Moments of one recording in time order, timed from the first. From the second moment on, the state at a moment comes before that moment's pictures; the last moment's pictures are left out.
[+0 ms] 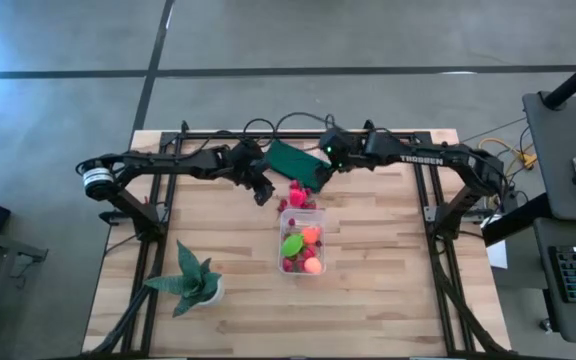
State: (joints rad) left arm 0.41 1.52 0.93 -0.24 0.20 -0.24; right arm -0.37 1.64 1.26 -0.65 0.20 0.45
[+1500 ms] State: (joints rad) left arm 0.57 1.75 1.10 -0.22 0.35 -0.12; right arm -0.36 1.64 1.23 -0.65 -0.01 0.85
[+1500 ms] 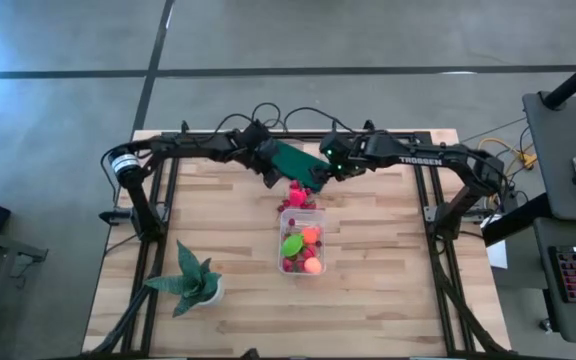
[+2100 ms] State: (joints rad) left arm 0.63 1.77 1.19 -0.25 0.32 -0.05; right arm -0.35 1.64 1.23 -0.59 0.05 1.05
